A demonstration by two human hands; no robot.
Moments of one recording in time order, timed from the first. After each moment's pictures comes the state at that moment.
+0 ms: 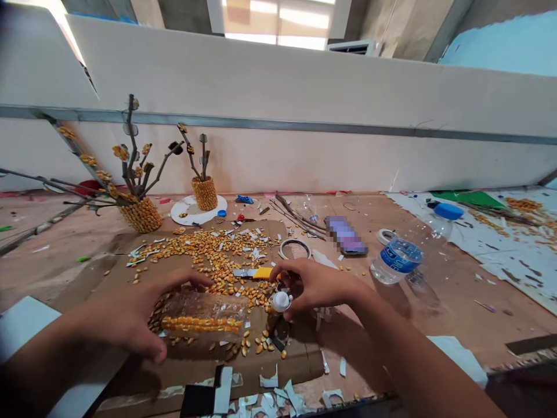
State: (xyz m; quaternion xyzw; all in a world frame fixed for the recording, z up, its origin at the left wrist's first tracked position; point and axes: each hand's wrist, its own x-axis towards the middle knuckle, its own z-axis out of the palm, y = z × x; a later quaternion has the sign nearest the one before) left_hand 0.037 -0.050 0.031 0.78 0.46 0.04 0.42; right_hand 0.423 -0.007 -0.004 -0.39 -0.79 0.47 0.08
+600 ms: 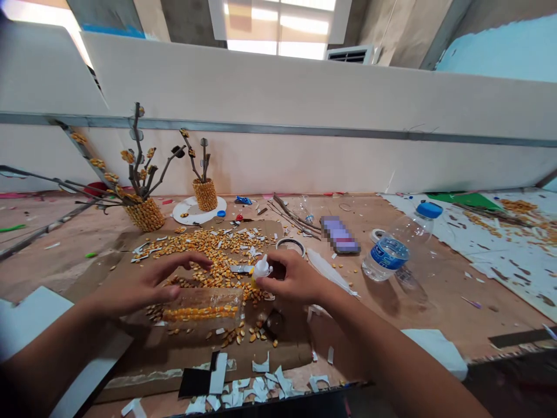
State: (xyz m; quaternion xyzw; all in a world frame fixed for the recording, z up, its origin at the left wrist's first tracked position) left_hand 0.049 -0.042 0.037 0.80 0.42 0.18 0.39; right_hand 0.395 -0.023 -0.009 -0.36 -0.77 0.44 0.28
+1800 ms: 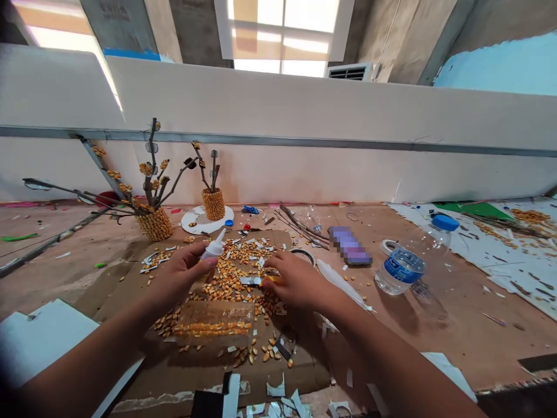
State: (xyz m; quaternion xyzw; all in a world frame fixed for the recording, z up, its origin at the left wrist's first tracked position) left_hand 0.088 -0.024 0.014 0.65 0.48 0.40 0.43; right_hand 0.374 -0.003 -0.009 -0.44 -0.84 0.25 0.20
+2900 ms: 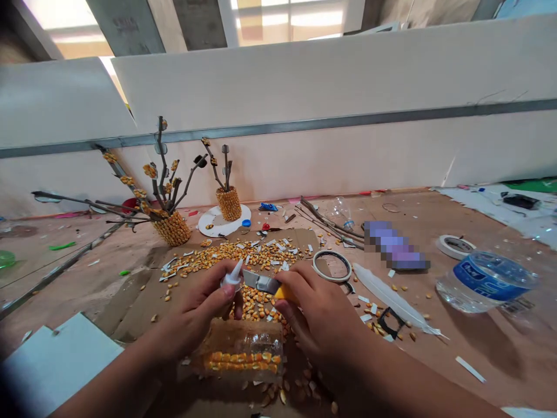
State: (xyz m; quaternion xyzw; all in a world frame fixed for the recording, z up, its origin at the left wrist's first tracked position) left_hand 0.094 -0.047 0.016 0.68 0.42 0.34 0.50; right_hand 0.353 -0.039 -0.019 -0.34 -0.85 0.12 0.38
